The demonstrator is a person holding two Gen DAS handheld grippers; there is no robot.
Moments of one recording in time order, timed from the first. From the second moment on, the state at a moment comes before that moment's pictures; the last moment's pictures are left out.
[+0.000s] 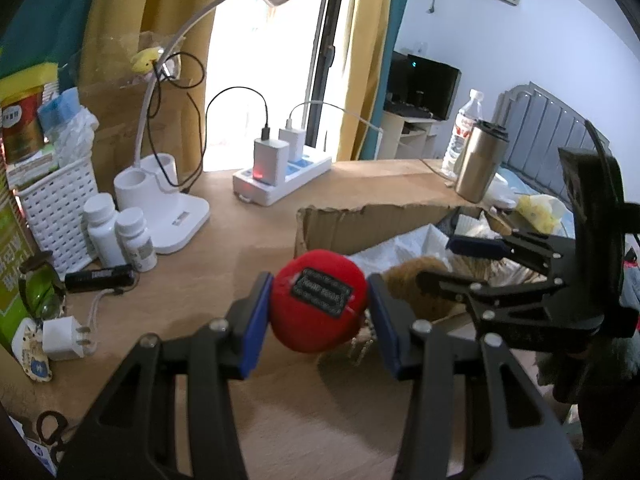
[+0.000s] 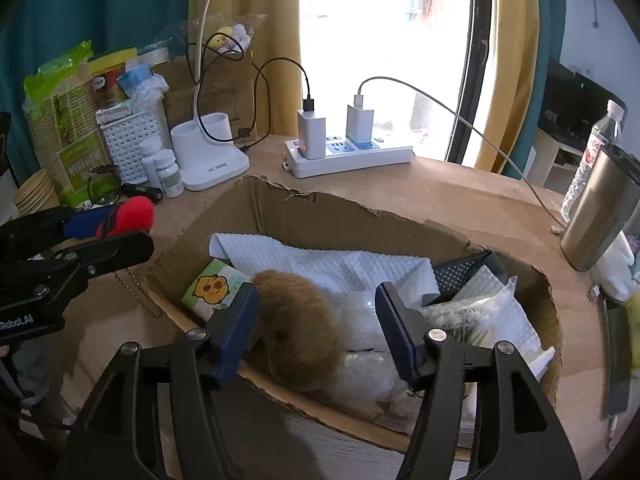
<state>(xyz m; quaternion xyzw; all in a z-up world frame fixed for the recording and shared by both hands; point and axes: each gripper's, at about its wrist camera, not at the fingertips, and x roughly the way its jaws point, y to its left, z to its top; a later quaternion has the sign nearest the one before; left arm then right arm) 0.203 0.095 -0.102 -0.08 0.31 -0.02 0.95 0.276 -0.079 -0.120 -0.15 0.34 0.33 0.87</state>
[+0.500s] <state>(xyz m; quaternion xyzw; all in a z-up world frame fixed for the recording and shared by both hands) 0.222 0.064 -0.098 -0.06 0.31 -0.03 0.95 0.284 -0.129 -0.103 -0.10 0.31 0.32 0.89</state>
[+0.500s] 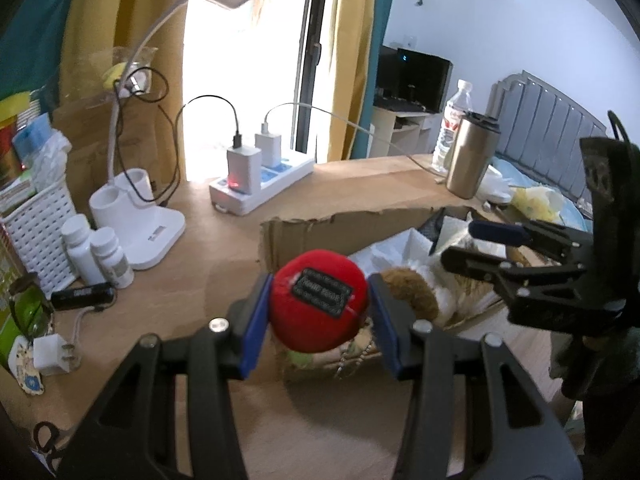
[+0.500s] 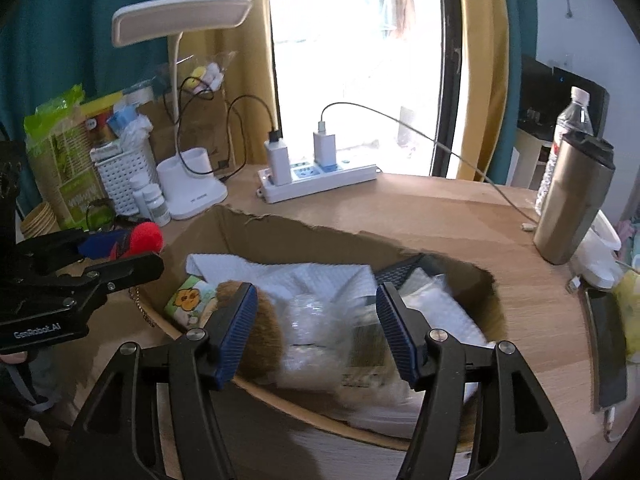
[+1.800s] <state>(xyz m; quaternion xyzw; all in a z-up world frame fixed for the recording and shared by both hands) 0.252 0.053 -0.095 -0.06 0.31 -0.01 0.95 0.289 -0.161 -0.095 -0.07 0.30 0.30 0.90</state>
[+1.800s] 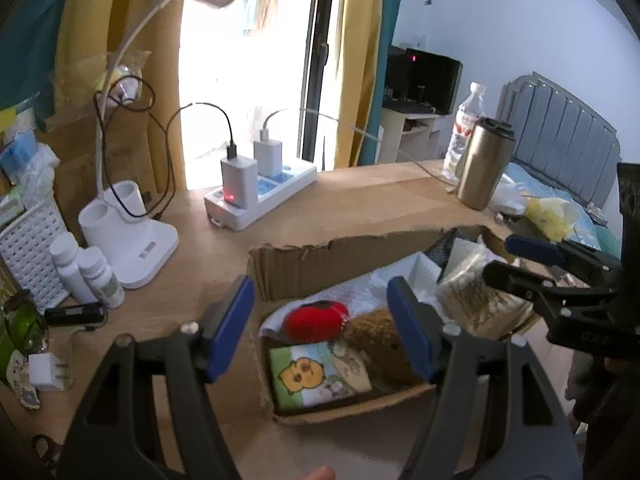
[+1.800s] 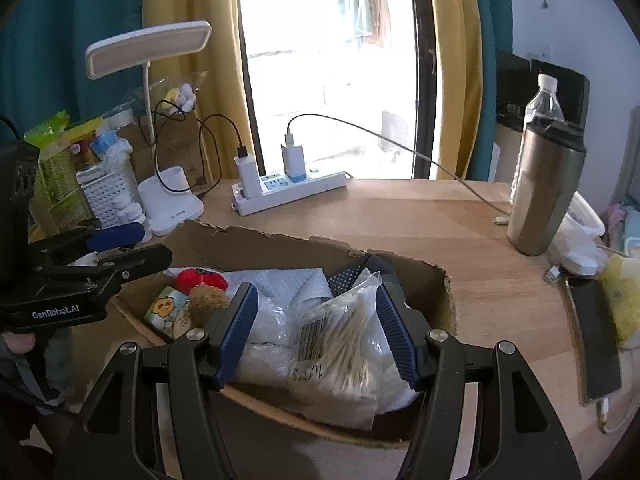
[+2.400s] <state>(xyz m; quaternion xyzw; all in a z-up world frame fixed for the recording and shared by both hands) 0.186 0.044 -0.058 -0.06 0.26 -0.03 0.96 0.231 -0.178 -0.058 -0.08 0.27 0.28 0.92</state>
